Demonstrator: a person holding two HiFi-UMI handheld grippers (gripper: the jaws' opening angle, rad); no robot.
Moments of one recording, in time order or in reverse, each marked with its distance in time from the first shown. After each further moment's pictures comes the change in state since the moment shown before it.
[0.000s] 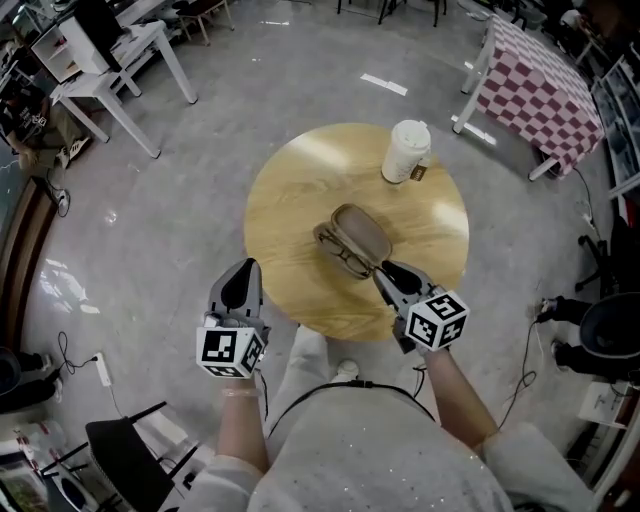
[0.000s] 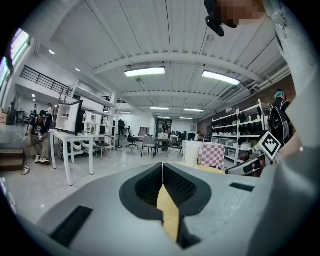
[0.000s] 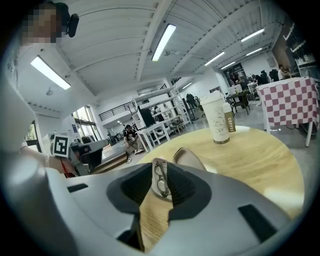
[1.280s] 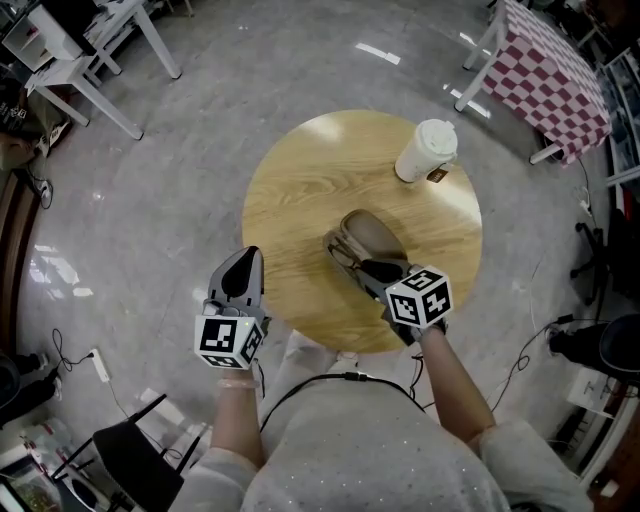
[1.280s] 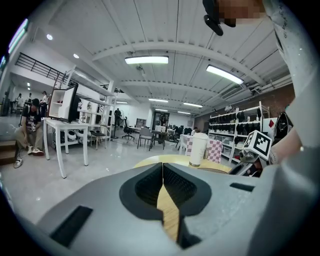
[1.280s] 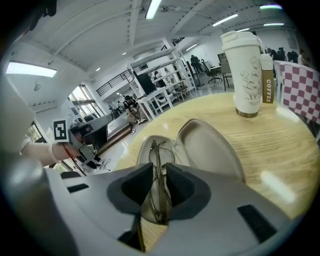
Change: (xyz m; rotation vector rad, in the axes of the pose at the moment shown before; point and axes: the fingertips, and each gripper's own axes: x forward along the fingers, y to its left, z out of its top) left arm 0.066 0.042 -0.027 -0.049 0.095 -0.064; right arm 0.089 -0.003 -0.040 0.025 0.429 0.050
